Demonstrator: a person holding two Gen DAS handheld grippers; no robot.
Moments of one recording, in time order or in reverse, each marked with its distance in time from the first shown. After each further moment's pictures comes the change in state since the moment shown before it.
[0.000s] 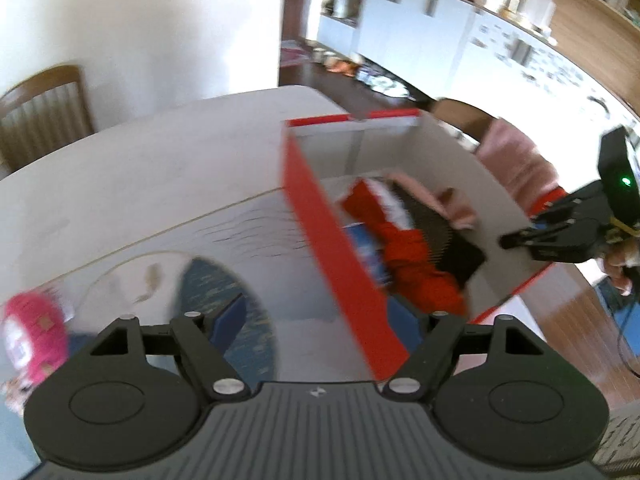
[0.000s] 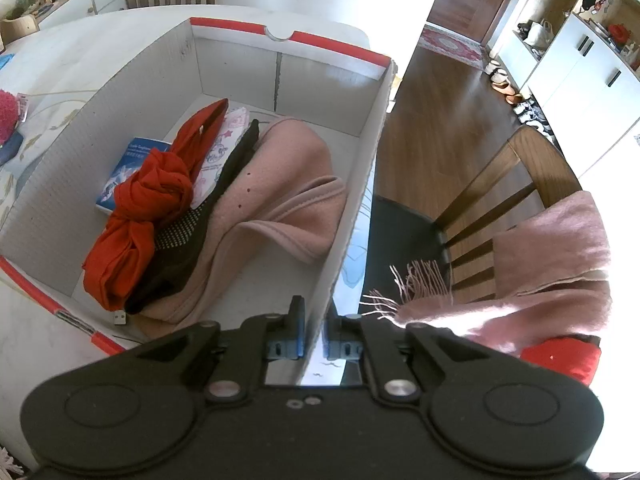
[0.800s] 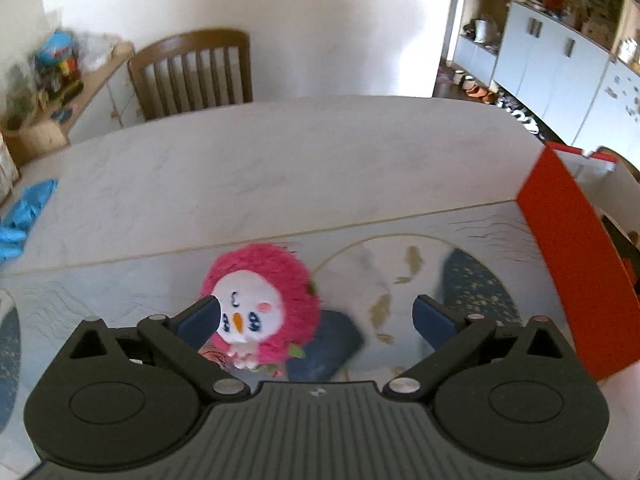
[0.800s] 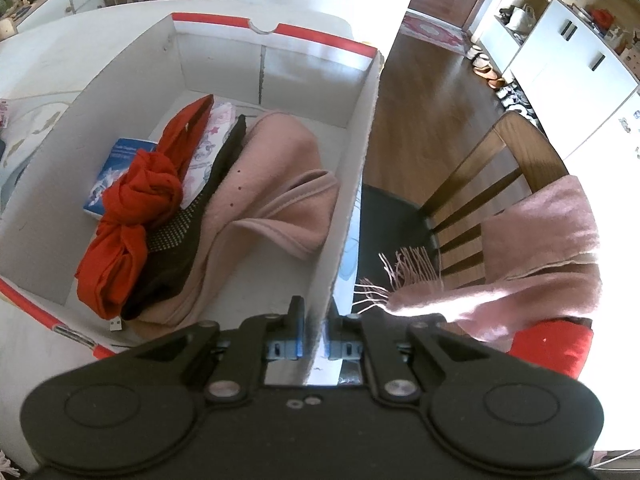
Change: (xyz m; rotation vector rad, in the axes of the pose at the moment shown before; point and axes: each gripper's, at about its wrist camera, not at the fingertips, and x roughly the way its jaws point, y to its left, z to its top) left arm -0.008 0.194 -0.036 -0.214 -0.023 0.279; right arm 0.002 0.005 0.004 0.043 0.037 -0.051
